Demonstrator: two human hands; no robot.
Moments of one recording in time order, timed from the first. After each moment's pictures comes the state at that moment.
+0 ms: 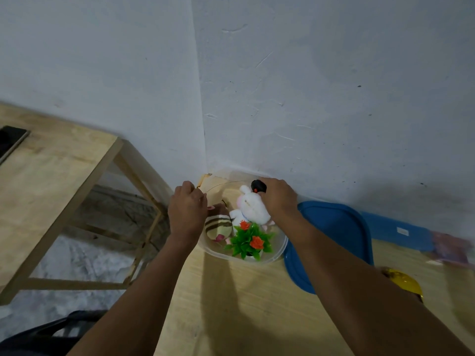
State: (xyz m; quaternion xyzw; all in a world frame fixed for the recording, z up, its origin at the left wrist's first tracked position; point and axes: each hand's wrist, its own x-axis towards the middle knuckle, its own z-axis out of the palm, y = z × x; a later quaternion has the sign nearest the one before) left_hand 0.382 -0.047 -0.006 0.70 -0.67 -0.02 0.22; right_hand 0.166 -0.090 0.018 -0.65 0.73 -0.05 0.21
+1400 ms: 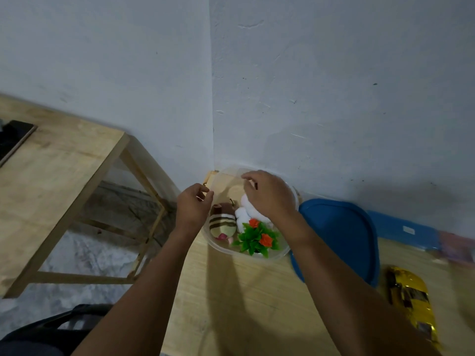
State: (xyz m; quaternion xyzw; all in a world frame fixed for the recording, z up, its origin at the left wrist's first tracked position) left_hand 0.390 -0.051 -0.004 0.72 -0.52 -0.30 0.35; right_hand 0.205 -0.069 0.054 -0.71 0.64 -0.19 0.23
